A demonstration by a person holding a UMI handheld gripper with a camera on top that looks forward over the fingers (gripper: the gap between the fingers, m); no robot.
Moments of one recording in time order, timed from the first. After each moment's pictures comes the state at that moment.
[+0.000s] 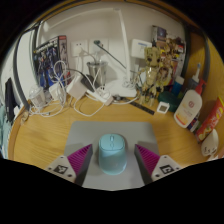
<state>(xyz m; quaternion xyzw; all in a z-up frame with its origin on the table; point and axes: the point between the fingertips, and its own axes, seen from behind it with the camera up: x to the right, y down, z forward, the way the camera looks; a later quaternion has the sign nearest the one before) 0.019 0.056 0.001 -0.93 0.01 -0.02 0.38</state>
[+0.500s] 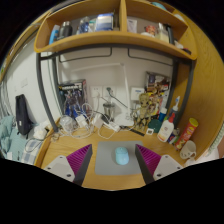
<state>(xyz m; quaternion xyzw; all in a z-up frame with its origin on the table) -0.033 -0.051 0.225 -0.88 0.01 -0.01 0.48</state>
